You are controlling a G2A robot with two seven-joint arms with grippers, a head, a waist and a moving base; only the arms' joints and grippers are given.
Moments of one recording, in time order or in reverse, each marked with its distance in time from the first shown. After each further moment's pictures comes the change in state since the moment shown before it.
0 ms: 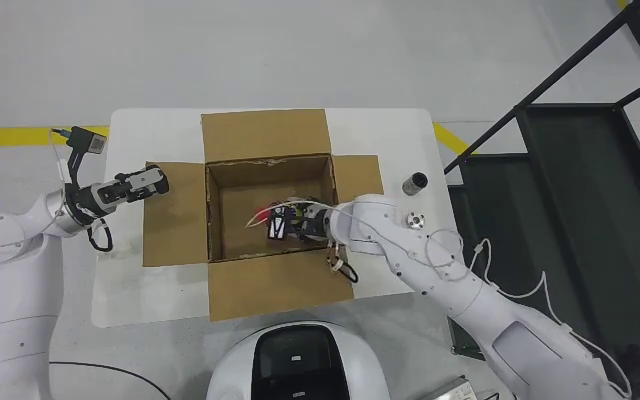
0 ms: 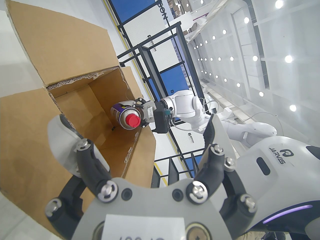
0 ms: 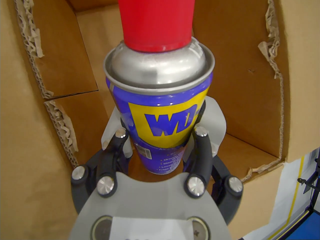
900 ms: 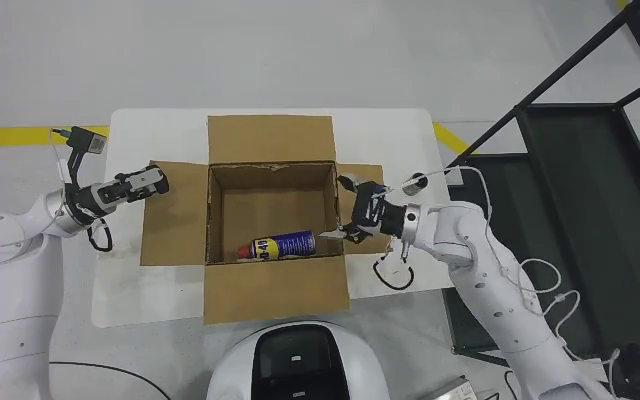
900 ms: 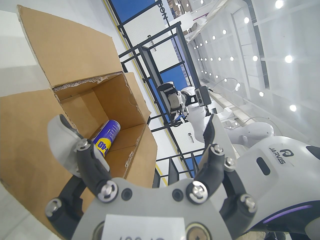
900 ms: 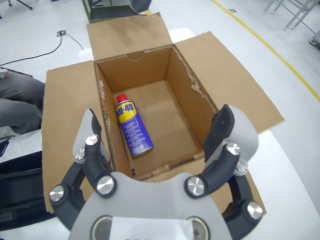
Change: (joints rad) left arm 0.000 0.000 0.000 0.000 0.000 0.000 0.000; right arm -0.438 0.131 0.614 -0.231 0.185 -0.259 -0.452
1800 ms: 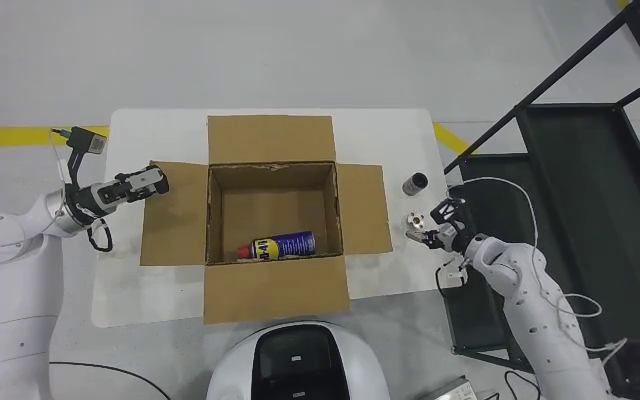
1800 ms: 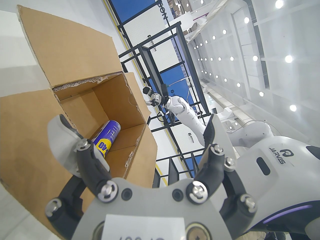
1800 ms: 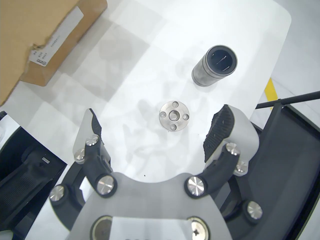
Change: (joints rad) left arm 0.000 0.000 0.000 0.000 0.000 0.000 0.000; right arm -0.168 0.035 0.255 0.377 -0.052 0.176 0.014
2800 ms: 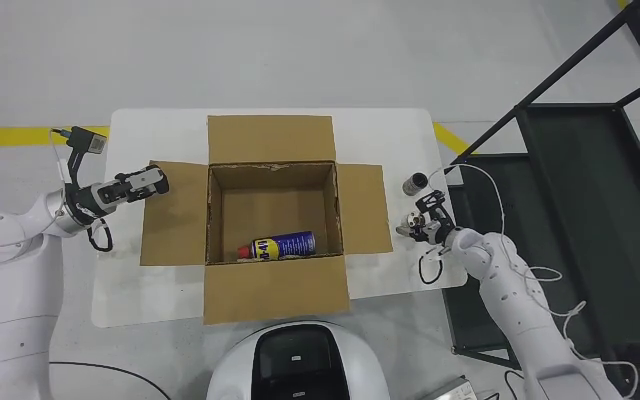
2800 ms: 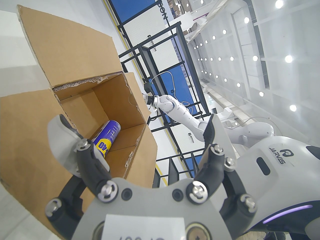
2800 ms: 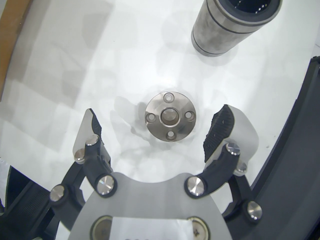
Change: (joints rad) left arm 0.000 0.000 0.000 0.000 0.000 0.000 0.000; right arm 0.258 -0.041 -0.199 0.367 0.075 0.117 0.052
